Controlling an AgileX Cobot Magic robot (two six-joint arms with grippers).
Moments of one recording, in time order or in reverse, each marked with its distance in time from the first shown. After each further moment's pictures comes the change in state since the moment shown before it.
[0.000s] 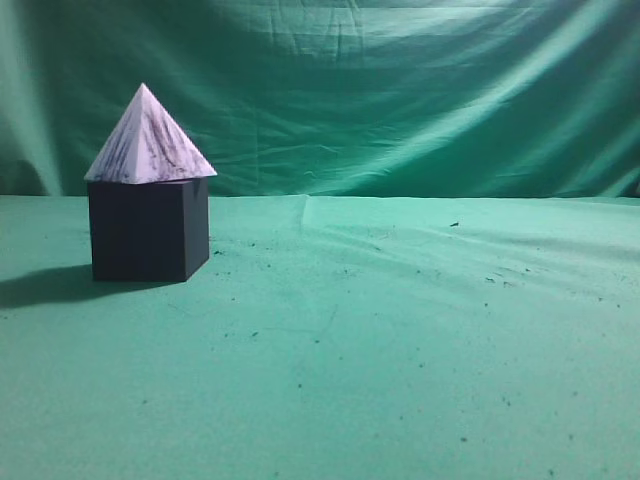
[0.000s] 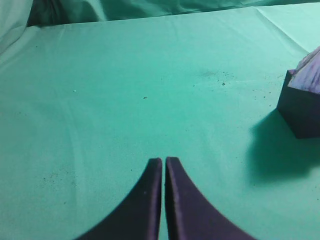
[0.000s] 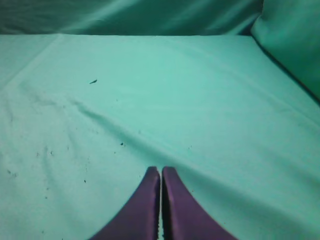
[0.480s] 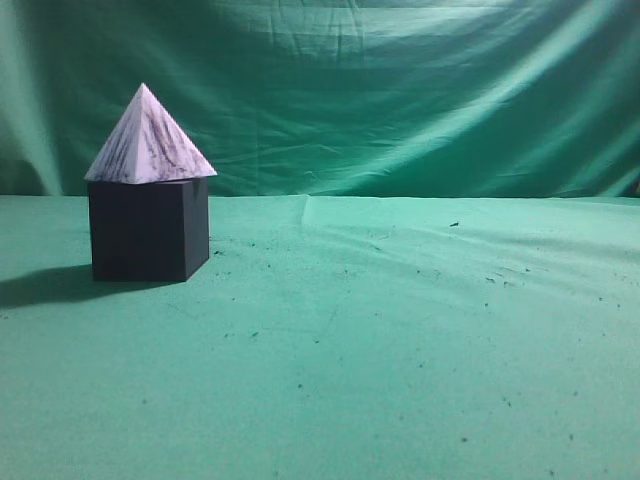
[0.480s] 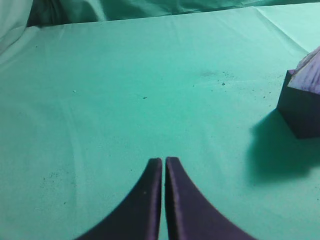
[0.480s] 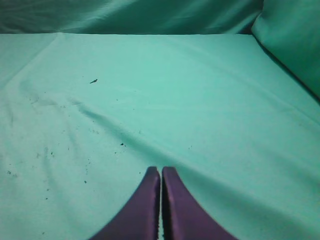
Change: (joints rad) left arm 0.000 0.000 0.000 0.000 0.000 0.000; right arm 0.000 0.000 0.009 0.002 0.000 0.000
